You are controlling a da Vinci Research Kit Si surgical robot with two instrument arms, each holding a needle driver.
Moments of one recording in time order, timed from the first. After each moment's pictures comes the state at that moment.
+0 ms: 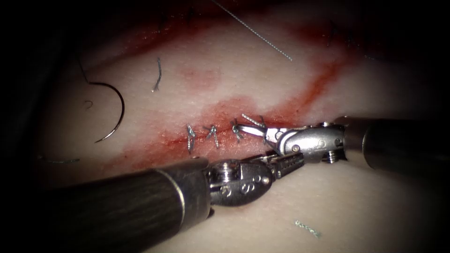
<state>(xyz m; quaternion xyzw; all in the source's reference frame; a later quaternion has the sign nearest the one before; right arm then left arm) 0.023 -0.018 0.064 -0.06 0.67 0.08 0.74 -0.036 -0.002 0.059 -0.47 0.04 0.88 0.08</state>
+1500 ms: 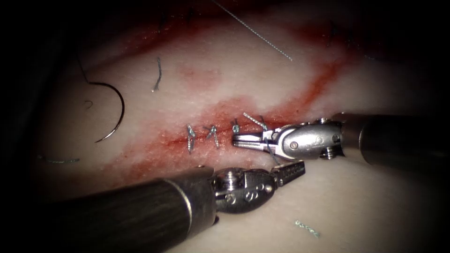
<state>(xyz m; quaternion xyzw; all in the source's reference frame) 0.023 -0.018 0.065 -0.06 0.67 0.07 0.74 -0.037 -0.003 0.060 -0.45 0.04 0.89 0.07</state>
